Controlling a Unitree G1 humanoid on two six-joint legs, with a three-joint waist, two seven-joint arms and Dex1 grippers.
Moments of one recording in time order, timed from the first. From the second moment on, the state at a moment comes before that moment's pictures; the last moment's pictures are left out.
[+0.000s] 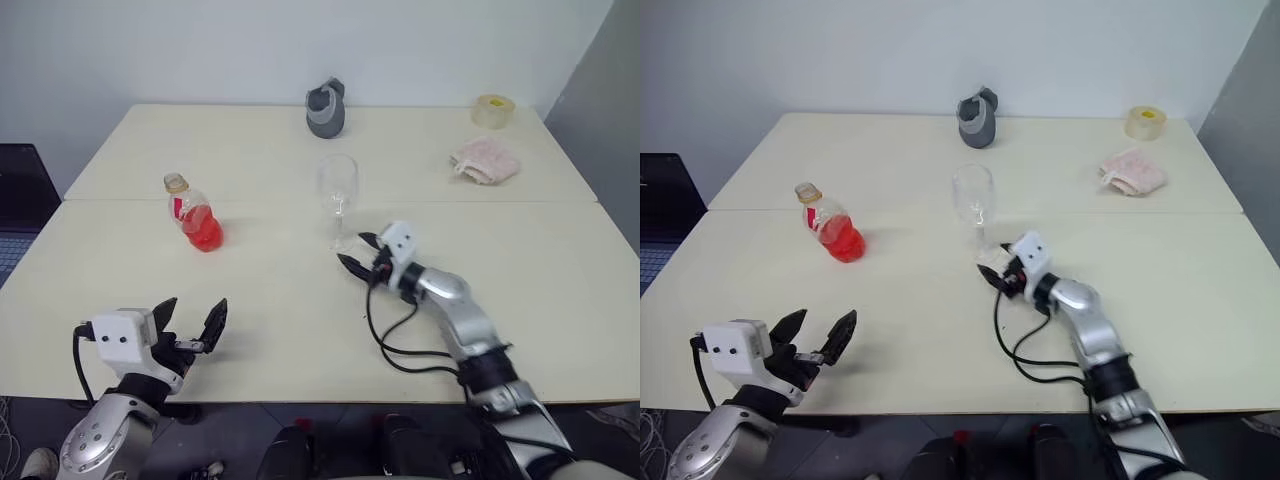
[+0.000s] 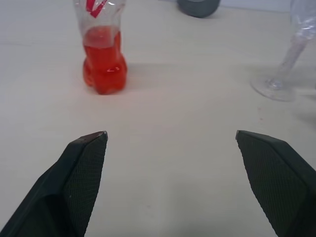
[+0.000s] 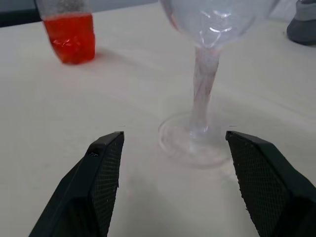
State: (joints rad) left arm 0.41 0.30 0.37 -0.68 -0.51 0.44 -0.23; right arm -0.41 -0.20 0.16 0.10 0.12 0.20 0.64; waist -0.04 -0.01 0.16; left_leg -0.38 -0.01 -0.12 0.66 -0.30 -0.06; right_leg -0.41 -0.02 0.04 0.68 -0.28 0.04
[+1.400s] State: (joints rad) left arm -0.38 0.59 0.36 0.32 -0.36 0.19 -0.57; right arm -0.29 -0.30 0.21 -0.44 0.43 0.43 0.71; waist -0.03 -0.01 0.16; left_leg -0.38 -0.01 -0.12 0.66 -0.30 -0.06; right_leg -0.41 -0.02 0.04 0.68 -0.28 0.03
